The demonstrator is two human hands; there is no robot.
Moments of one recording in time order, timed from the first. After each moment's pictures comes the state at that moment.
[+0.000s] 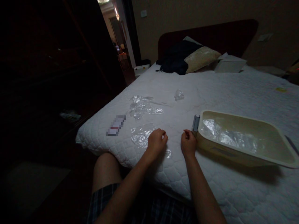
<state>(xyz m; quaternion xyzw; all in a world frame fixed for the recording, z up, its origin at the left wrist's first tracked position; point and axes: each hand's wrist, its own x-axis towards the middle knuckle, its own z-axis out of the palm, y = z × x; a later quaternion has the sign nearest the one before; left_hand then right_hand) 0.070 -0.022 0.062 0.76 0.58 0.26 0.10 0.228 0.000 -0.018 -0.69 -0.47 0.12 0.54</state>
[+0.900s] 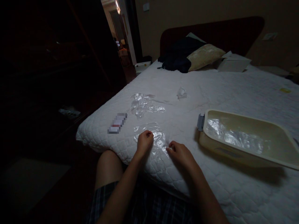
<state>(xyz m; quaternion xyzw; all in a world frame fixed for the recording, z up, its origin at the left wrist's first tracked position) 0.008 -0.014 0.018 0.58 0.68 0.38 0.25 0.191 -0.054 0.033 -0.61 -0.71 0.31 0.18</state>
